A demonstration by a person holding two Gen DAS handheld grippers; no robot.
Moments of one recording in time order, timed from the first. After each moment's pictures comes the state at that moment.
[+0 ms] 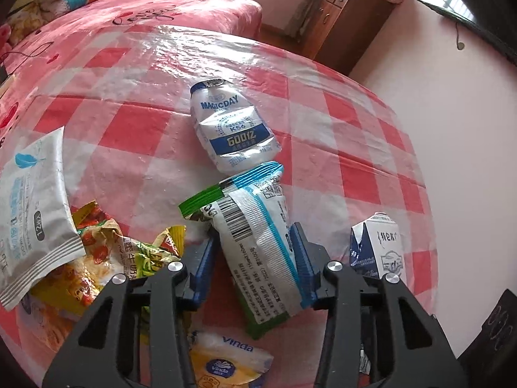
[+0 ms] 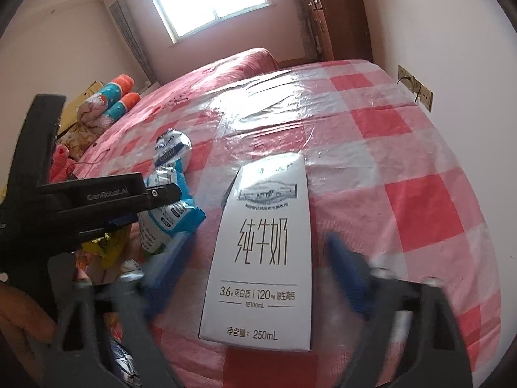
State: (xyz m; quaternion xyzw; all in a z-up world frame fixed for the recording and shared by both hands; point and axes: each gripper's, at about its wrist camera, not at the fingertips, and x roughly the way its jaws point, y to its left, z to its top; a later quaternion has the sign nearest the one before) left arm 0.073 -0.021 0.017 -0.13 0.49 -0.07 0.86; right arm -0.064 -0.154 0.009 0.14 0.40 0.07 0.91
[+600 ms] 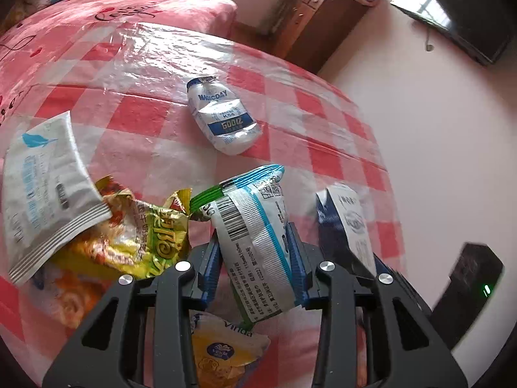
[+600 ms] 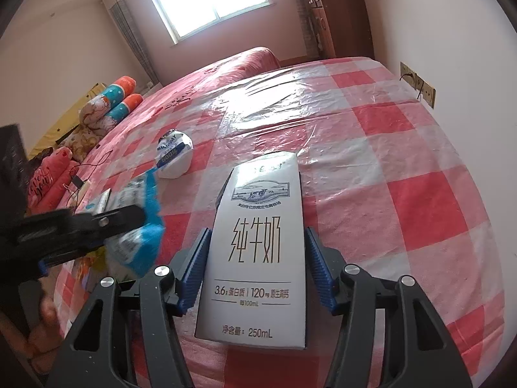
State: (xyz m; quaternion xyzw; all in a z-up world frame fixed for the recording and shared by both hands) left arm 0.032 0.007 0.036 -0.16 0.49 -0.15 0.84; right arm -0.063 -0.159 0.008 0.16 0.39 0.08 0.90
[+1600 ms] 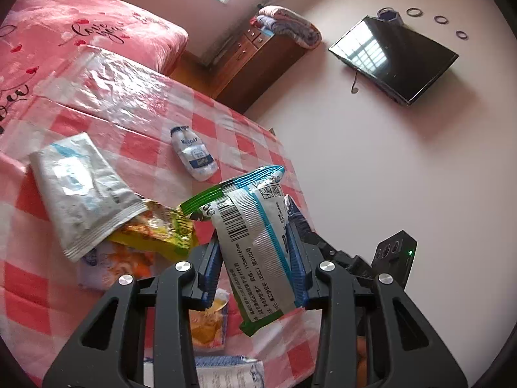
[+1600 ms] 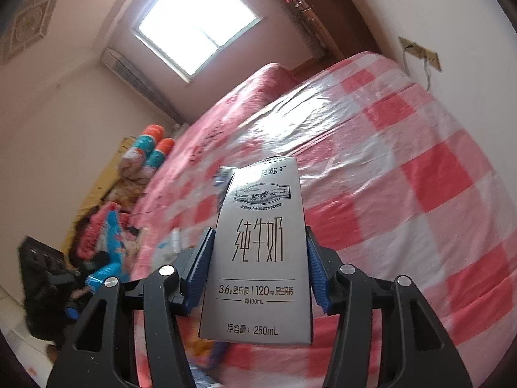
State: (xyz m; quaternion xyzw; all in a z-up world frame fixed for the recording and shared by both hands) left arm -0.034 0.105 0.089 -0.26 0.39 -0.28 0.84; right arm -0.098 -0.170 0.049 0.32 0.34 0.14 0.87
